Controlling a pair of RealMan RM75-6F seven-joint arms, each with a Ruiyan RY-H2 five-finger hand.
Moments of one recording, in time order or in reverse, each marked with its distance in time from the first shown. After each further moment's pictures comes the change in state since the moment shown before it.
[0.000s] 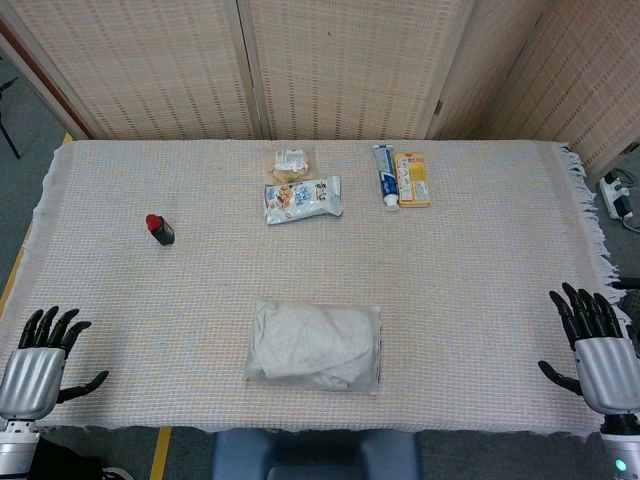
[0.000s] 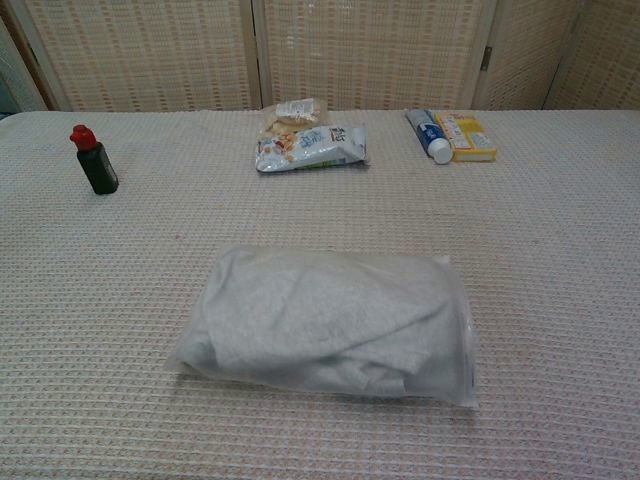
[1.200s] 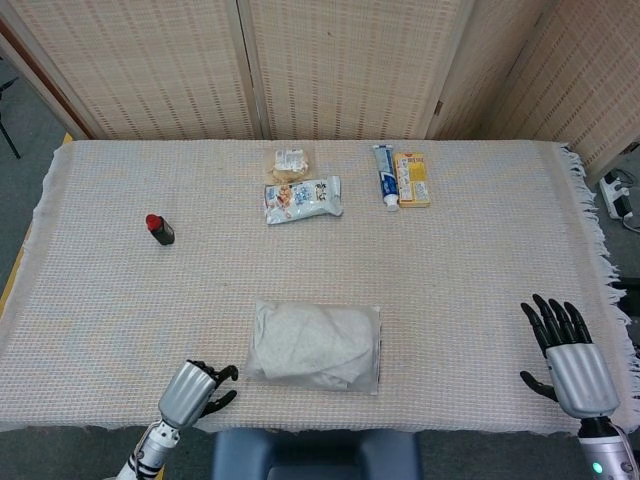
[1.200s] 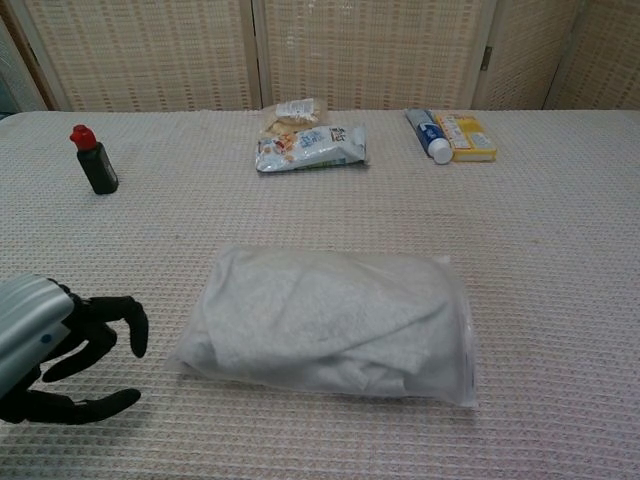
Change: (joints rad) left arm -0.134 -0.723 0.078 0.719 0.407 0.114 -0.303; right arm 0.010 -0.036 -0.034 -0.015 -0.025 -0.052 -0.104
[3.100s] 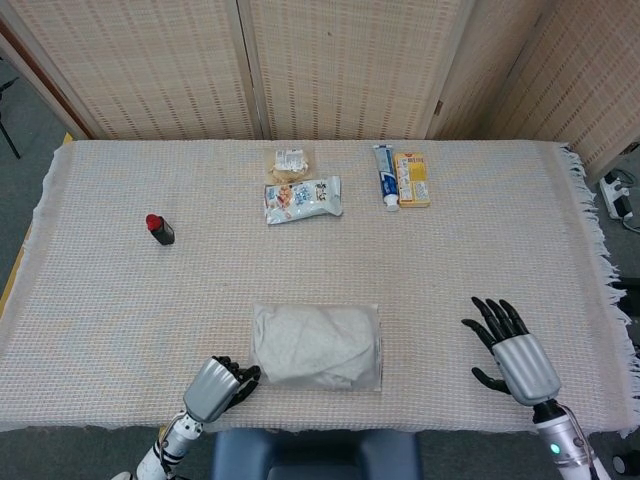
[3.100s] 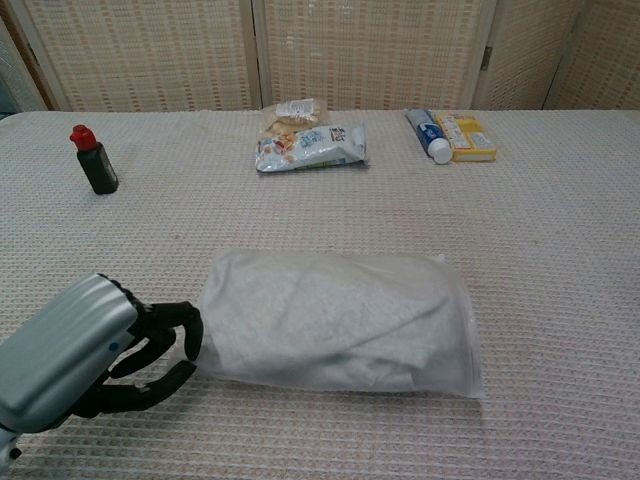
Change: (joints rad) left arm -0.095 -0.241 0.081 0.419 -0.065 0.151 -0.160; right arm 0.119 -0.130 -0.016 0.117 -0.094 -0.127 0.114
